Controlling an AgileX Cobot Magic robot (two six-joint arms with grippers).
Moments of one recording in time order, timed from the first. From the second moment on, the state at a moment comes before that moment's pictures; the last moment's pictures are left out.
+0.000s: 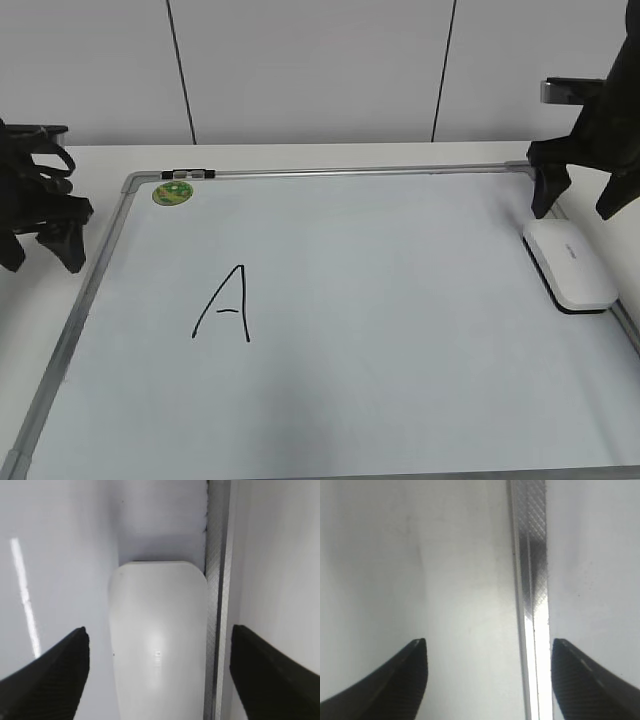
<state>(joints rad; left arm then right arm) -0.06 1.99 -1.40 -0.03 0.95 -0.01 -0.04 2.15 -1.80 0.07 1.21 -0.08</state>
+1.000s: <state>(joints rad) -0.10 1.50 -1.37 0.07 1.22 -0.05 0.01 1.70 -1.61 0.20 1.23 -0.01</state>
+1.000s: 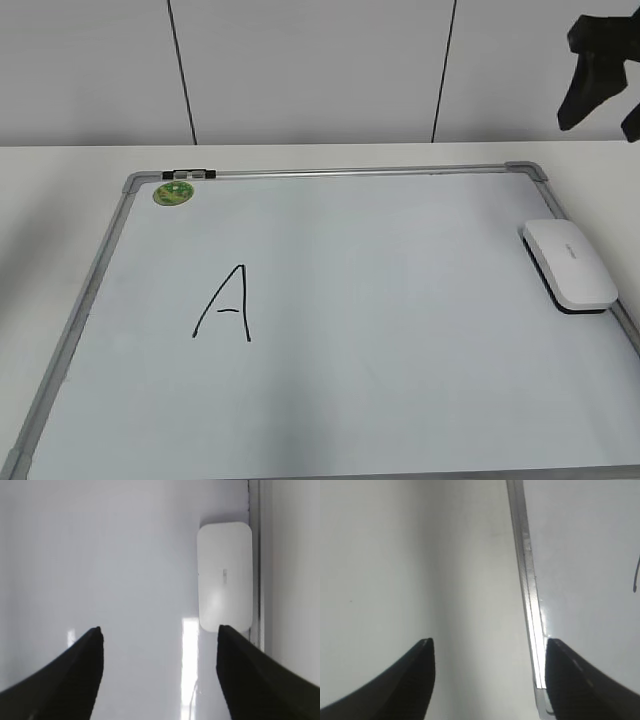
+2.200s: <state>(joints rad) -0.25 0.32 -0.55 0.10 1.13 -0.08 0.11 0.49 -0.61 0.09 1.13 -0.01</state>
